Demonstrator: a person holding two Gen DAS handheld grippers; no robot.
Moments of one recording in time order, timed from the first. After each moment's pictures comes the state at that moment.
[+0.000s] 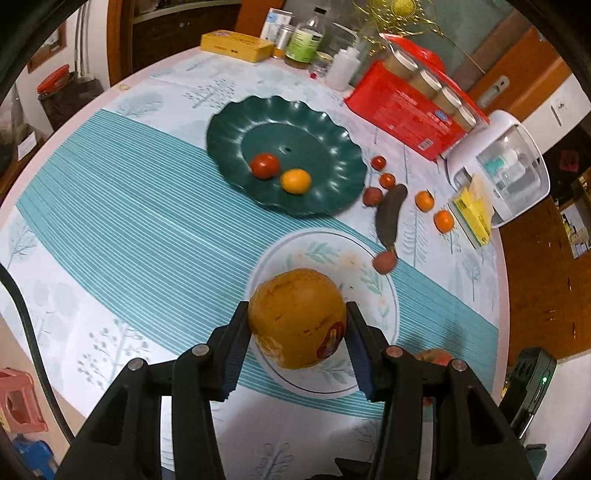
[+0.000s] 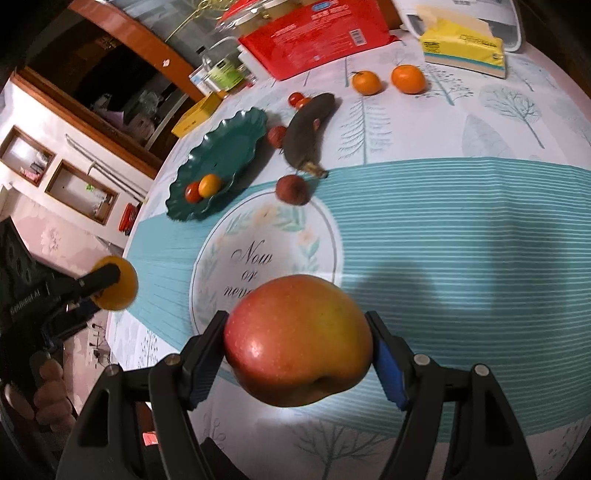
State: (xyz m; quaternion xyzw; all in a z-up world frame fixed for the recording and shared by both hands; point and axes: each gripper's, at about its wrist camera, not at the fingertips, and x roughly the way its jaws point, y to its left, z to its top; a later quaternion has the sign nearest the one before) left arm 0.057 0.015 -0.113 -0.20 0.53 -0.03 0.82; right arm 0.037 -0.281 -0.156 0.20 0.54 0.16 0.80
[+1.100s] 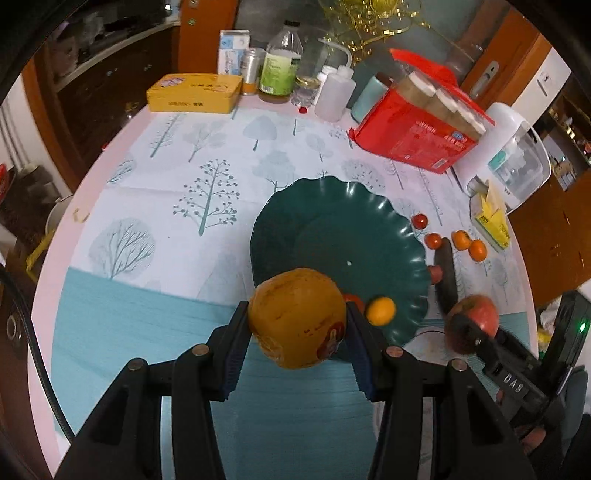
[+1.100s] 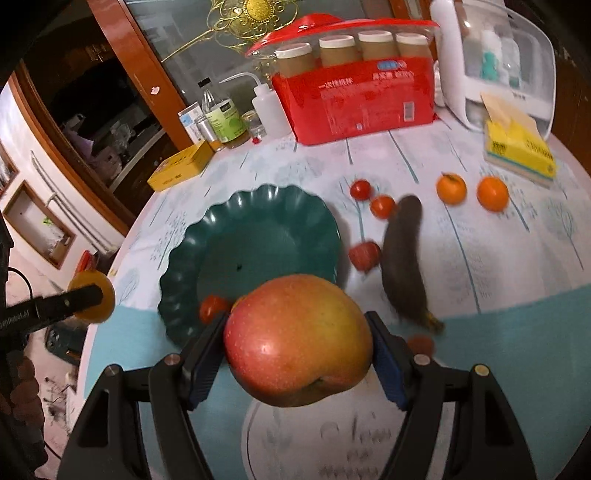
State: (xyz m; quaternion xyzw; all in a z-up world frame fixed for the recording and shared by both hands) left arm 0.246 0.132 -0.114 -0.07 0.53 -0.13 0.83; right arm 0.177 -0.146 -0.122 0.15 0.46 0.04 0.88
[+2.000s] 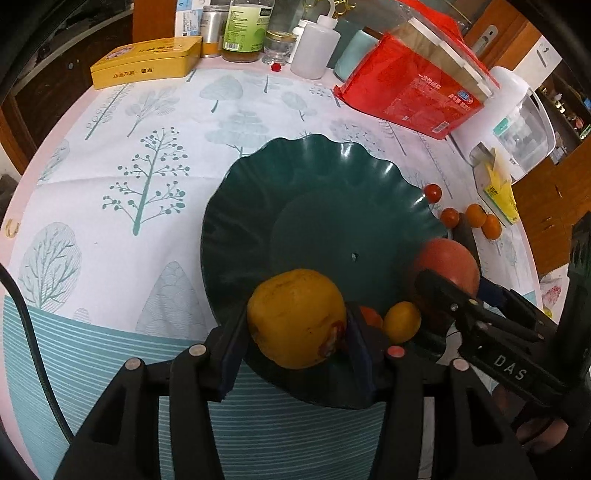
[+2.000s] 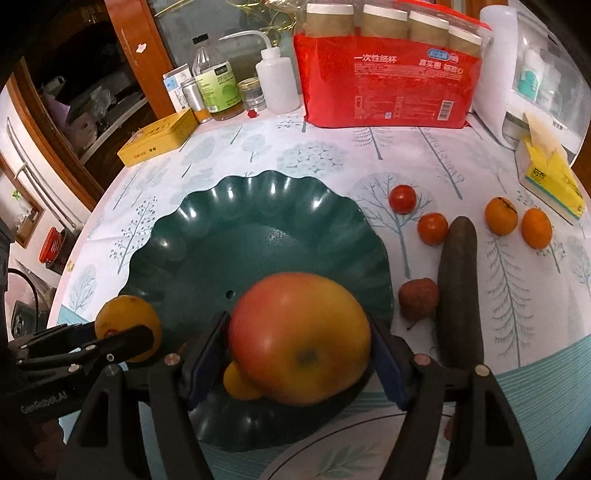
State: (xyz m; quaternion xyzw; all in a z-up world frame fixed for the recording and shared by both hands) left arm 0.285 0.095 -0.185 -0.06 0.55 -0.18 0.81; right arm 0.244 -0.100 -0.157 0.09 0.50 0.01 0.86
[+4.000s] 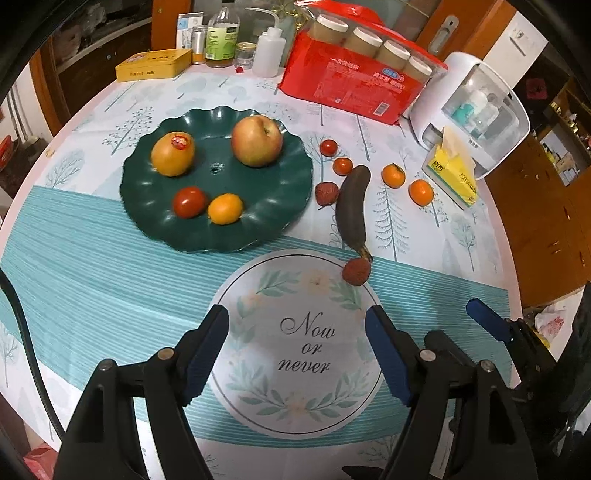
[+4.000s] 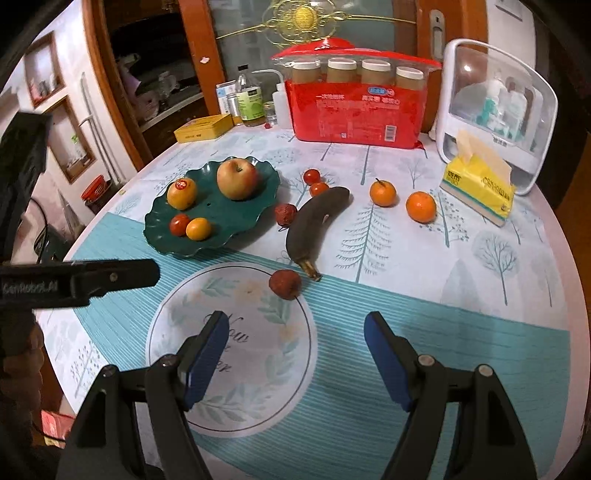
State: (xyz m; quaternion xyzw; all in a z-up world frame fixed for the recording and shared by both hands) left arm 0.121 -0.048 -0.113 -0.09 0.54 -0.11 0.83; right arm 0.077 -0.249 -0.103 0.00 0.45 0.12 0.88
